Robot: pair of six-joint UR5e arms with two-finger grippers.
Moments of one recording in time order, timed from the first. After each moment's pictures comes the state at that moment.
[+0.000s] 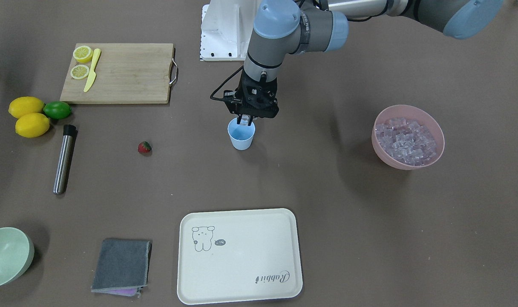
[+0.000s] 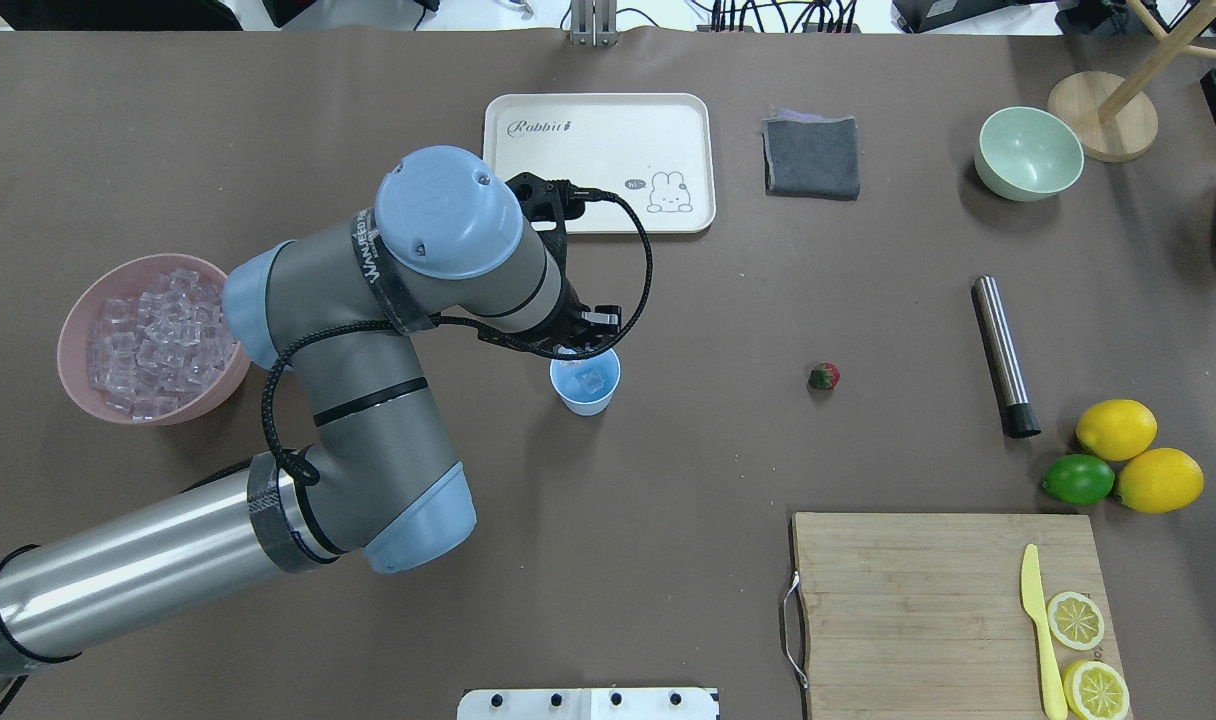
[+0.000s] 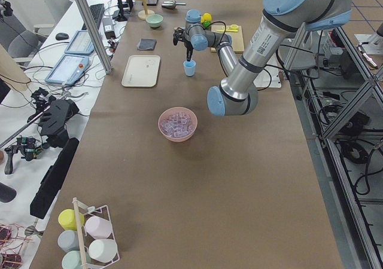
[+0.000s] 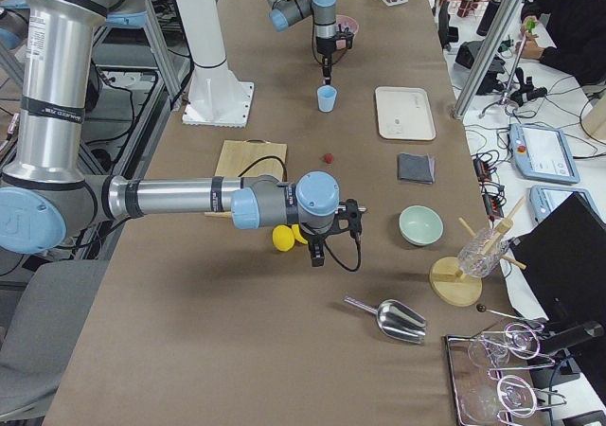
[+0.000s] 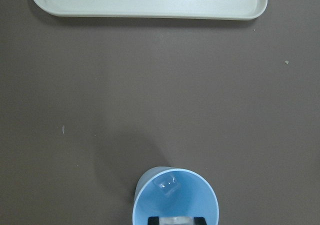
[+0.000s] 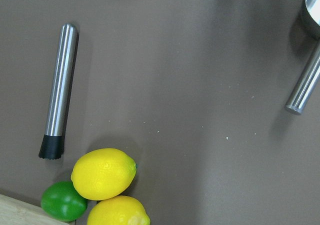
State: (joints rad) left arm -0.52 -2.35 -1.64 -1.71 -1.88 -1.21; right arm 1.47 -1.77 1.82 -1.49 2.52 0.00
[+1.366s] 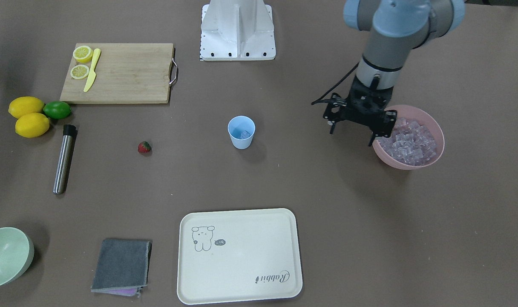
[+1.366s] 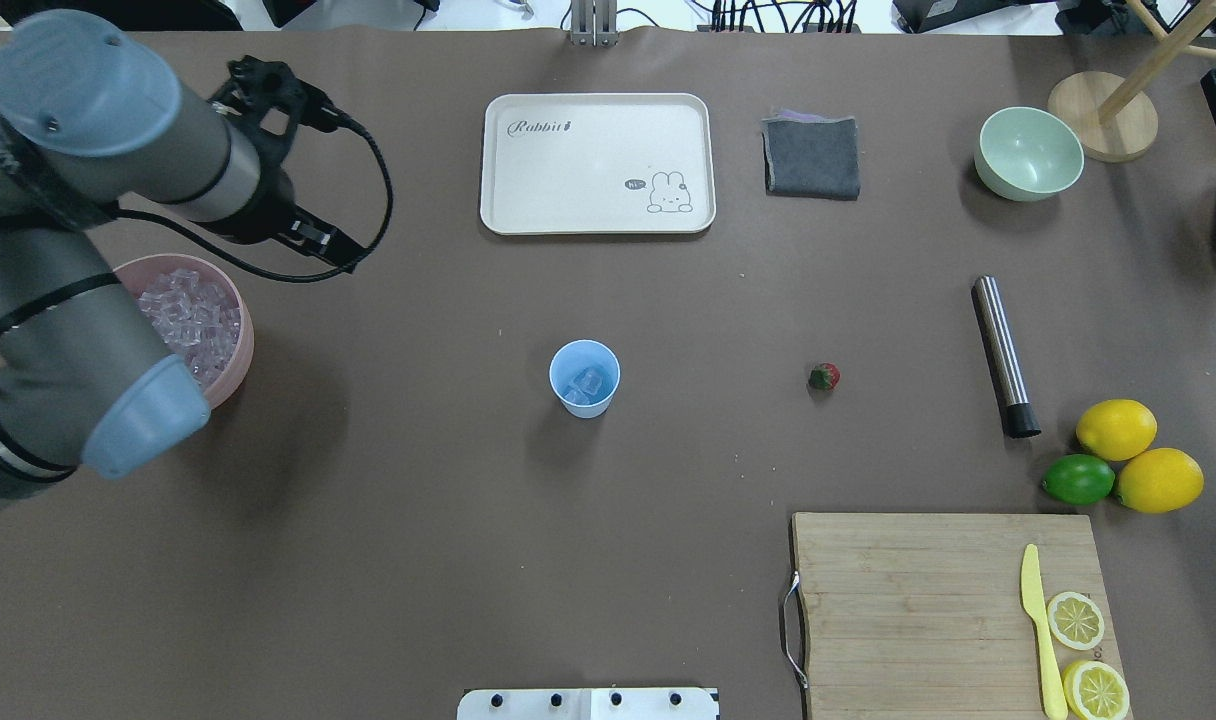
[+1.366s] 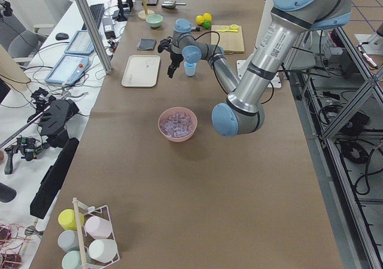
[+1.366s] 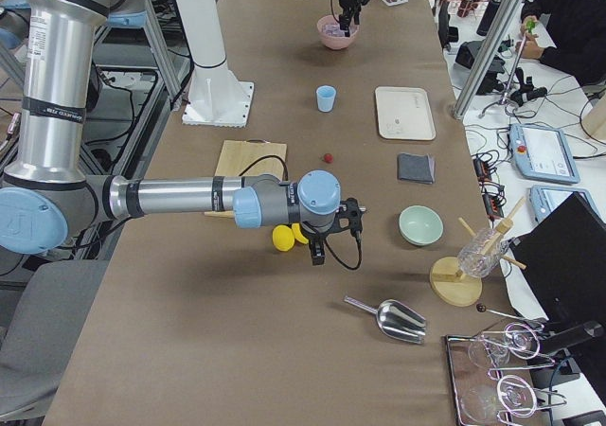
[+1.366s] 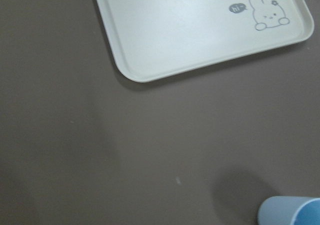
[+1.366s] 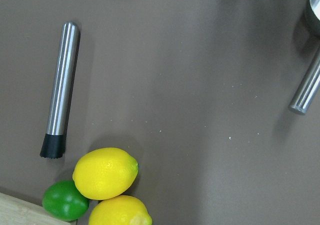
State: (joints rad) left arm -0.84 -1.99 -1.94 -1.52 -1.91 -0.46; right arm 1.45 -1.75 1.82 -1.49 2.52 0.03
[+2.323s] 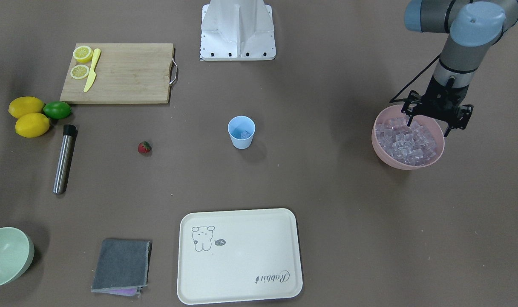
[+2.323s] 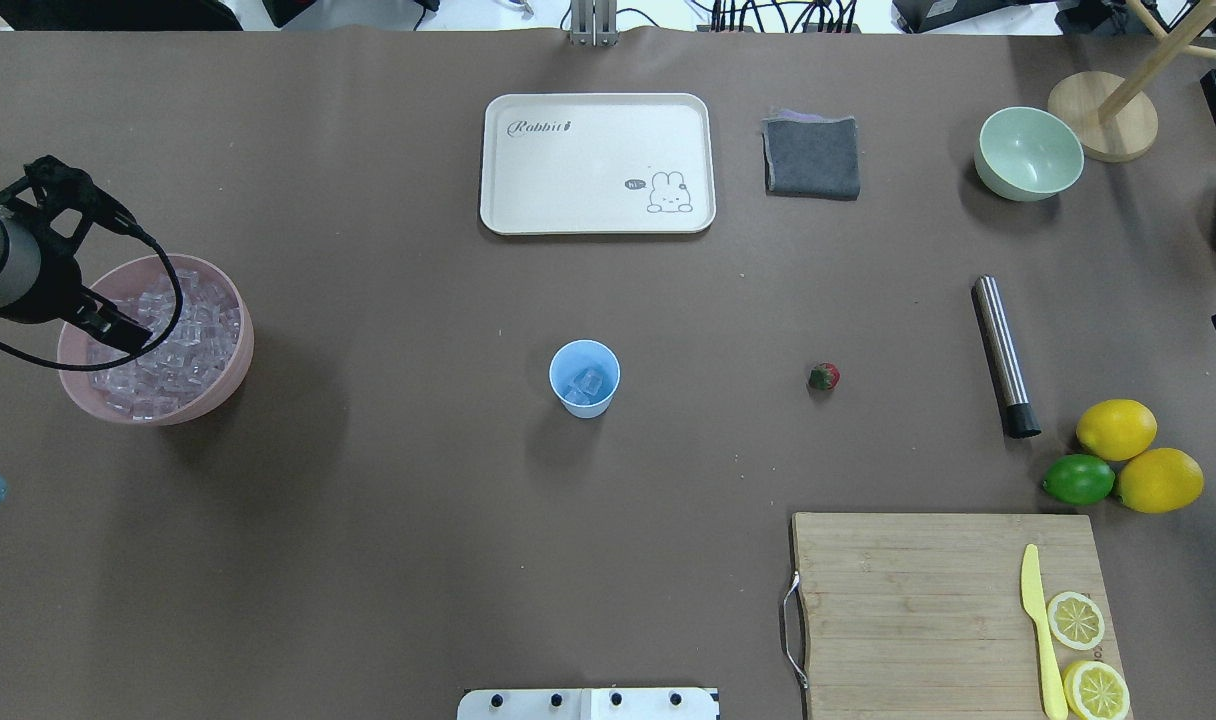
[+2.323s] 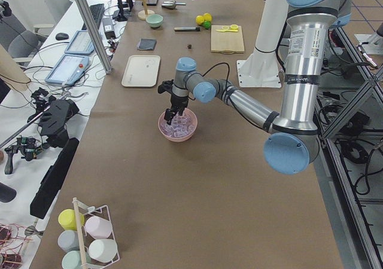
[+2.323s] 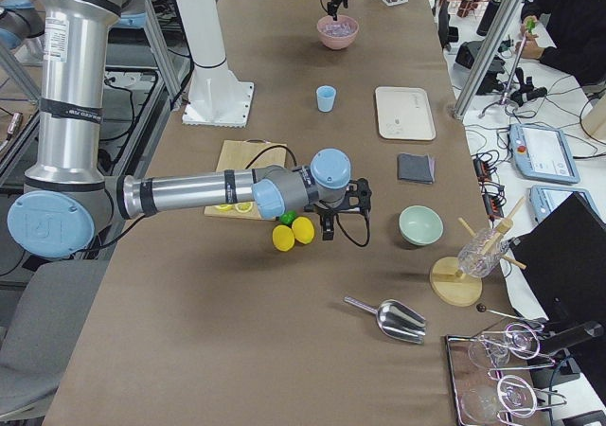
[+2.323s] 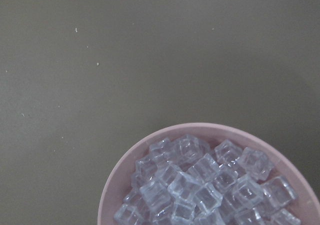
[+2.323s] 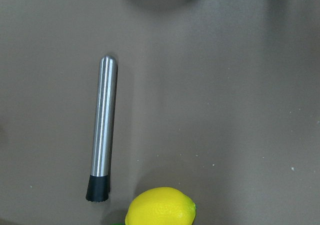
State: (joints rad) left arm -0.87 -1.62 -1.96 -1.71 -1.87 -0.32; right arm 1.34 -1.71 1.82 -1.32 2.52 0.33
